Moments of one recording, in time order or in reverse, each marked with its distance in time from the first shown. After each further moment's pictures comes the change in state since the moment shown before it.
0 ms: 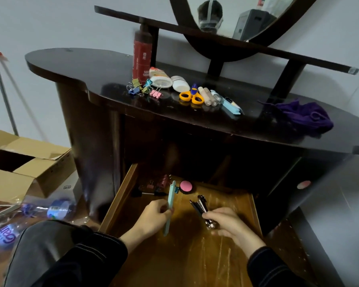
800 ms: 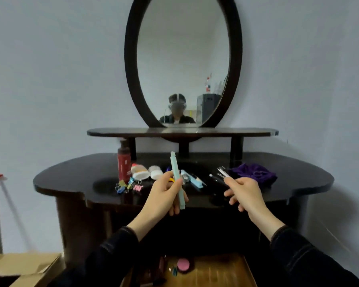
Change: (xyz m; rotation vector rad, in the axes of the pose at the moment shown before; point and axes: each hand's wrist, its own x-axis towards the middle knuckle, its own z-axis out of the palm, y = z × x) left_hand -0.002 0.268 -0.116 -0.293 0.030 0.558; right_hand -0.117 -0.212 -0.097 0.176 0.529 -0.616
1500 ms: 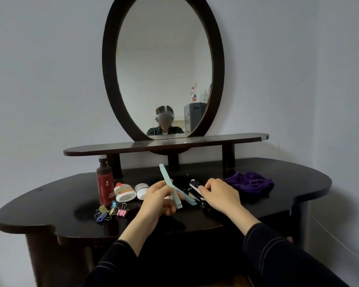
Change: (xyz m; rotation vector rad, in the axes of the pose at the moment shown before) left_hand 0.086 -0.038 0.002 -0.267 -0.005 -0.232; right_hand 0.078 0.008 0.046 -0.818 -0.009 -0.230
